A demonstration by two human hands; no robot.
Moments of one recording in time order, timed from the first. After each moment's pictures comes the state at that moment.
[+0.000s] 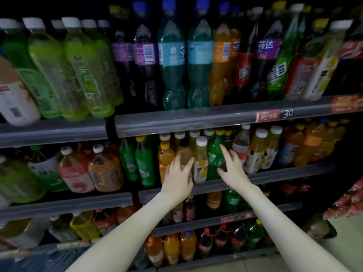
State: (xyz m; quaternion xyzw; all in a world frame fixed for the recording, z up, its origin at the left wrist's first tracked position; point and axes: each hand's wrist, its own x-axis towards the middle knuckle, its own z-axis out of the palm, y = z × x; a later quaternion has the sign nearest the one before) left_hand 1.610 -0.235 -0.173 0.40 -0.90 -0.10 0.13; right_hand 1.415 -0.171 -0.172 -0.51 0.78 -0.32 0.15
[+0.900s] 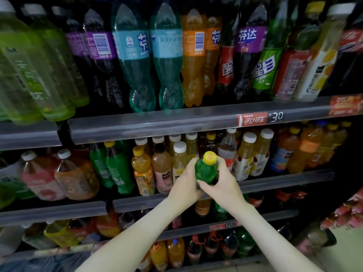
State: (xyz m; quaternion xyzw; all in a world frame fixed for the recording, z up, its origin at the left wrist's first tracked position) left_hand 1.509 -0.225 -0.186 0.33 -0.86 -0.28 0.25; right_hand 1.396 -0.141 -0.159 -0.55 0.68 -0.46 0.18
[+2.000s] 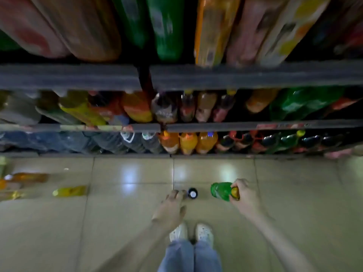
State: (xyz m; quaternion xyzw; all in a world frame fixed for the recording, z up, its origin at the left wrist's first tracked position) left_hand 1.768 -0.095 -0.527 0.50 -0.76 -0.37 -0.17; right_hand 1.530 -0.039 -0.497 -0.46 0.81 -0.05 0.36
